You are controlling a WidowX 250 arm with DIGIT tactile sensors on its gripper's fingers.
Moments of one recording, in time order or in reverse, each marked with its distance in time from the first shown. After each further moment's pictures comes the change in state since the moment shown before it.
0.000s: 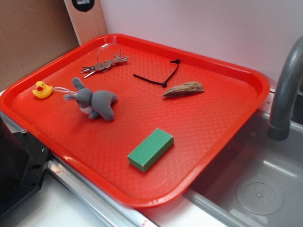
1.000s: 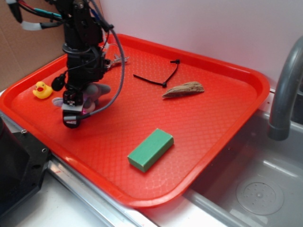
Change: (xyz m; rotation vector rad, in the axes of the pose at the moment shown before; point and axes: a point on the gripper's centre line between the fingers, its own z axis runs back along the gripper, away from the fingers) arm -0.055 -0.007 -0.167 -0.079 0.250 -0.063
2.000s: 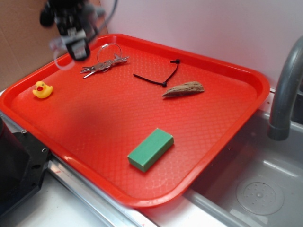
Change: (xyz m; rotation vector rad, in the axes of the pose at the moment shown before) arm -0.013 -0.022 0.148 0.065 -0.331 0.512
